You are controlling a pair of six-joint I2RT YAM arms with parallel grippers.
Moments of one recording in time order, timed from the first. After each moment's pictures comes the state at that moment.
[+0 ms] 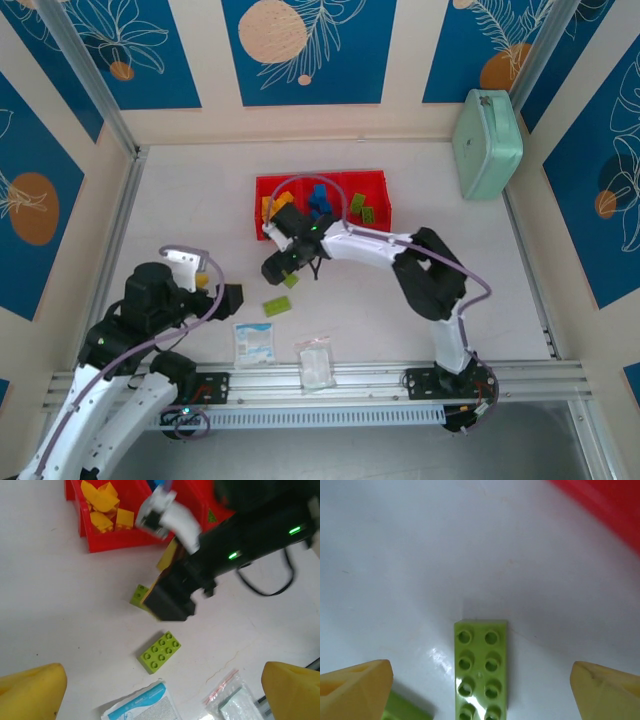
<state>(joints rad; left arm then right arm) -0.42 0.44 0.73 -0.88 0.21 -0.31 0.89 2.05 1.50 -0.59 -0.11 0.13</state>
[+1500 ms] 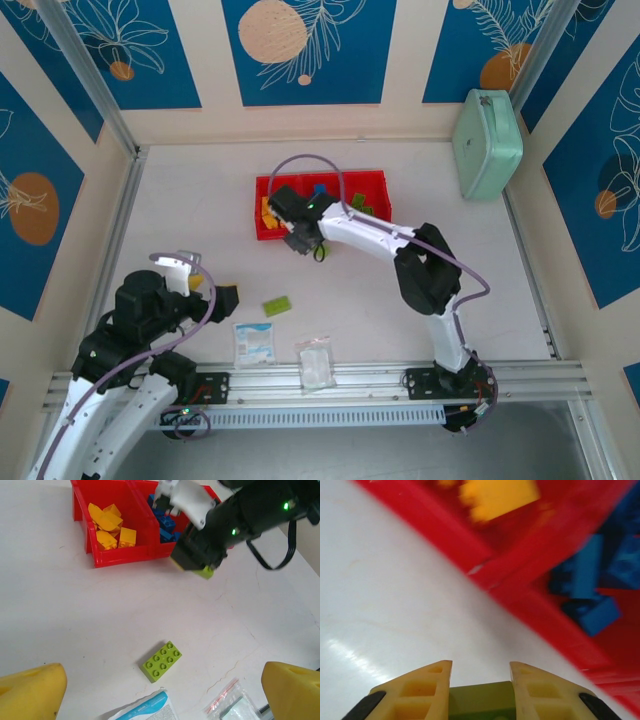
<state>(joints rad) -0.42 0.38 0.73 -0.88 0.18 -0.31 0.82 2.05 1.72 -0.87 0.25 0.01</state>
